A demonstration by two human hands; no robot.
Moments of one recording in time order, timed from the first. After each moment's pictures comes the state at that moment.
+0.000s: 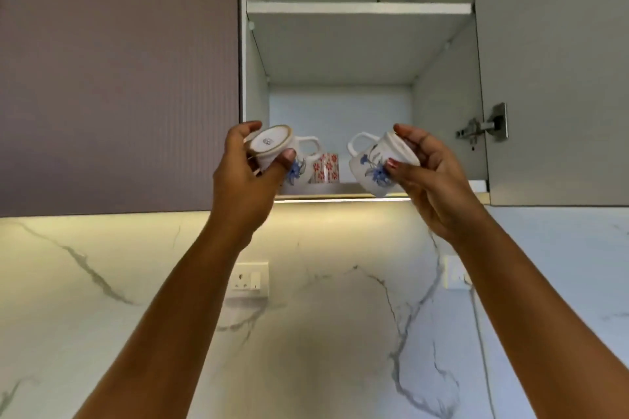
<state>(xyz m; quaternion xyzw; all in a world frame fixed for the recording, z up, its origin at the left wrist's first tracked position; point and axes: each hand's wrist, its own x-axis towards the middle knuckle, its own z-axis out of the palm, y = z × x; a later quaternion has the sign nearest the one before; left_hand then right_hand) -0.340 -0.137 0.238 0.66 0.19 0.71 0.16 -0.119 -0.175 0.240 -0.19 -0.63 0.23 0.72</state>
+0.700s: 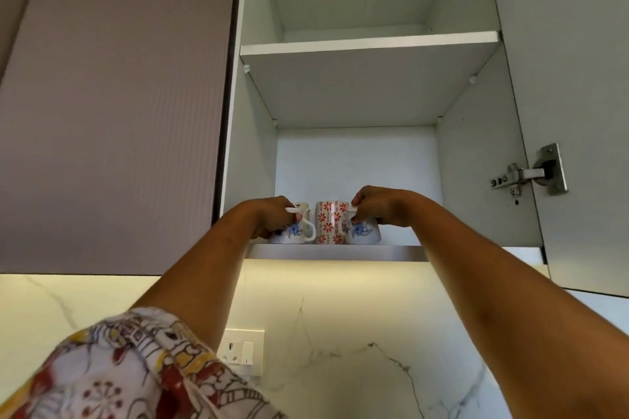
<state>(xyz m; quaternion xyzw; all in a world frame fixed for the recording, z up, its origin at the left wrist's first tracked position) -0.284 0.040 0.329 0.77 0.51 0.35 0.17 -0.082 0.000 0.347 -0.60 -0.71 0.12 0.35</state>
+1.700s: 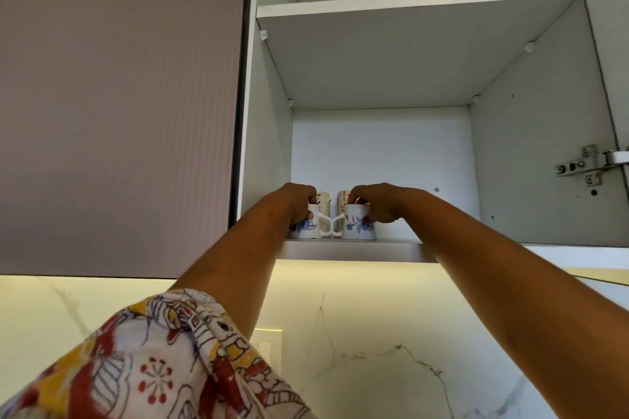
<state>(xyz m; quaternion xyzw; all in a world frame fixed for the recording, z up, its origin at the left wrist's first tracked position) -0.286 0.103 0.341 0.80 0.53 0.27 -0.10 -0.111 0.075 0.350 -0.63 -0.75 -0.17 0.15</state>
